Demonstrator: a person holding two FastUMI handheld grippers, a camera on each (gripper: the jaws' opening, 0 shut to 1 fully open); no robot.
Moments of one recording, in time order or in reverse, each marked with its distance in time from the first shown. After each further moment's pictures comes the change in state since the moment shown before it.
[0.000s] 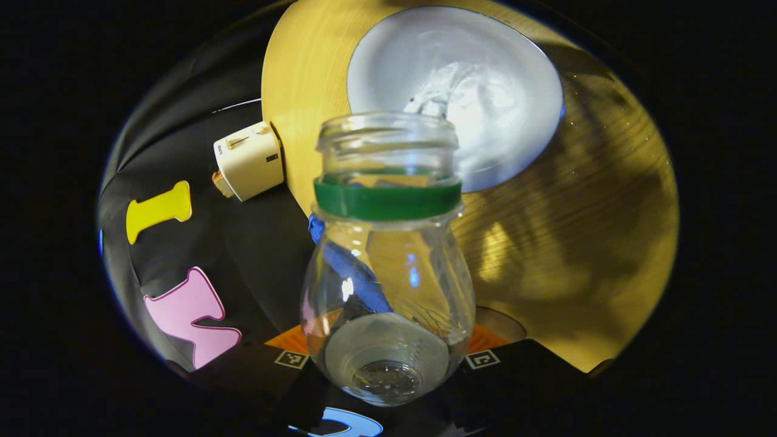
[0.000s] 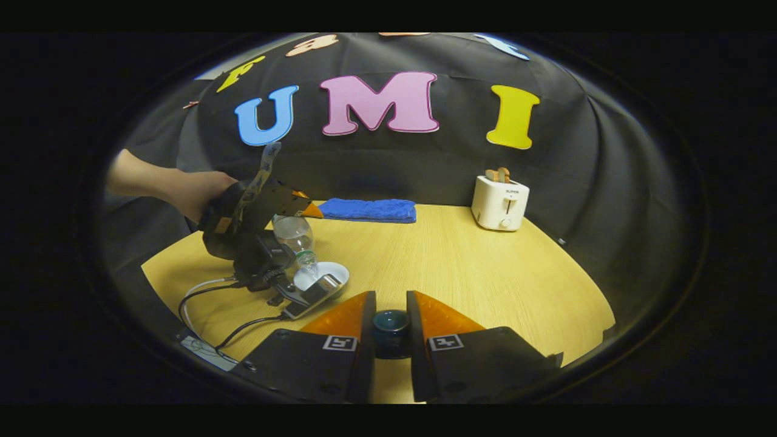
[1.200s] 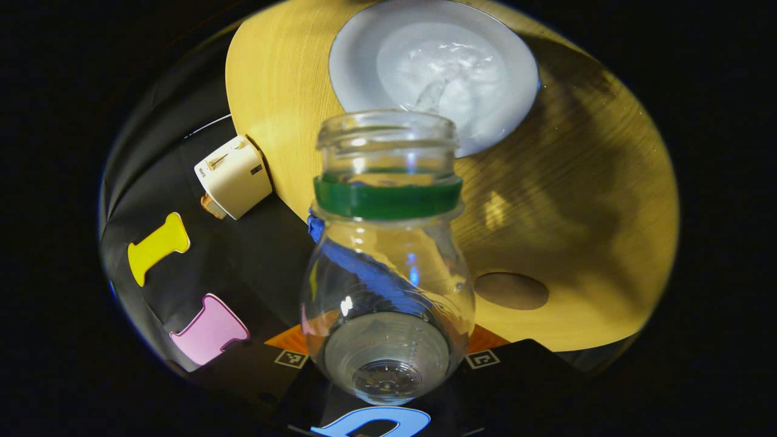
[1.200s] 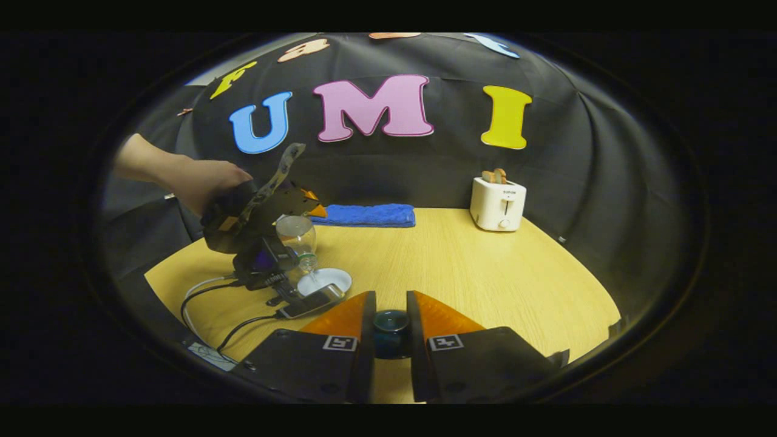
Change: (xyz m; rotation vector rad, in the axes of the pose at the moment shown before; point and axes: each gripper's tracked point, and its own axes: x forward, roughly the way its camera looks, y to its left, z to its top) left arm -0.006 0.021 -0.010 0.197 0.068 -0.015; right arm -0.002 -0.001 0.006 0.042 -0.030 -0.005
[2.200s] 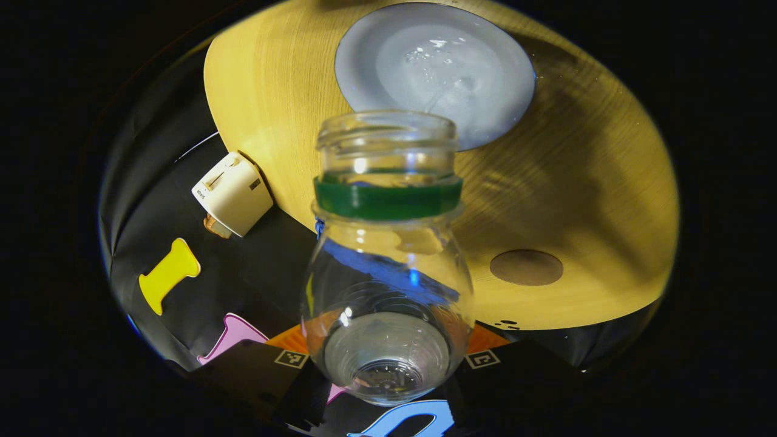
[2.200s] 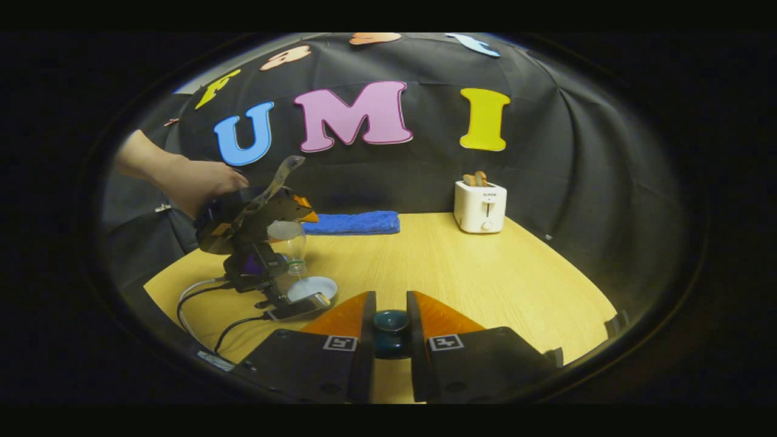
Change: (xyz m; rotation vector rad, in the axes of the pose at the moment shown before) left arm -0.007 0.018 -0.004 0.133 0.019 0.001; right arm -0.008 -0.021 0.011 0.050 -0.034 -0.053
